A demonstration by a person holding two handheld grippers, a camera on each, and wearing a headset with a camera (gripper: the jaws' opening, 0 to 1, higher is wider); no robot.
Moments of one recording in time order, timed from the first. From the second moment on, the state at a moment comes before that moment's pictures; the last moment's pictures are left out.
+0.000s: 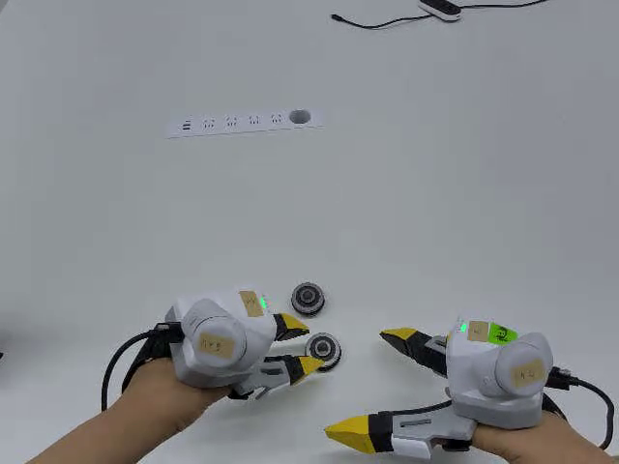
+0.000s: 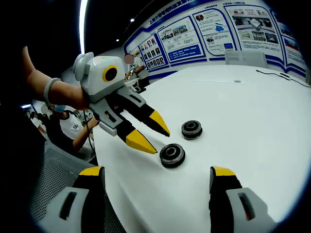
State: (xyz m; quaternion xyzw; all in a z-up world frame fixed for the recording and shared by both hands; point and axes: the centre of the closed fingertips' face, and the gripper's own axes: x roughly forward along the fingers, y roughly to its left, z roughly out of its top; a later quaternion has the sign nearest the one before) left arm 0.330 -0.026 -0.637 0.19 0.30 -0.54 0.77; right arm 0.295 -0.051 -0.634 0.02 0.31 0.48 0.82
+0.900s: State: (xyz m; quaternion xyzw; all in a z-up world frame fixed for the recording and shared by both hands) left arm 0.332 -0.035 -0.651 0.24 0.31 -0.55 0.74; right arm 0.298 -0.052 -0.638 0.04 0.31 0.48 0.82
